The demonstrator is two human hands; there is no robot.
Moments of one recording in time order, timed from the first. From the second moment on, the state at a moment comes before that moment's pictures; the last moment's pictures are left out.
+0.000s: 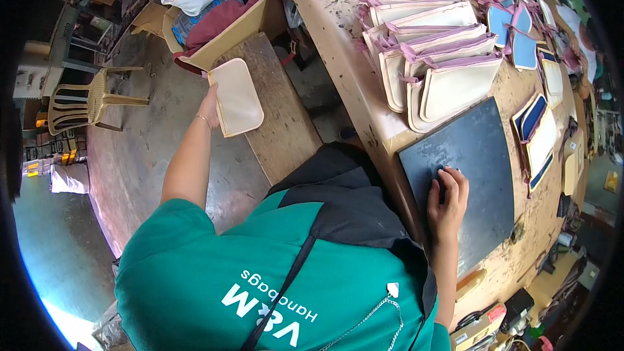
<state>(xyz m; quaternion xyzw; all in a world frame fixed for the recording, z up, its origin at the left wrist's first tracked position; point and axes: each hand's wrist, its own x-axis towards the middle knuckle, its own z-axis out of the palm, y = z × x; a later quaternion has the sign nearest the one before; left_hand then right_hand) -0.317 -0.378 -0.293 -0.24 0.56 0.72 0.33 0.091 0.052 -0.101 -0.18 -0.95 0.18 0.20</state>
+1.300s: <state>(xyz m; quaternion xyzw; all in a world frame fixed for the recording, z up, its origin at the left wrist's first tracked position) -0.299 -0.309 -0.220 0.15 0.91 0.27 -0.27 0.091 0.055 -0.098 -0.18 -0.93 0.21 0.24</state>
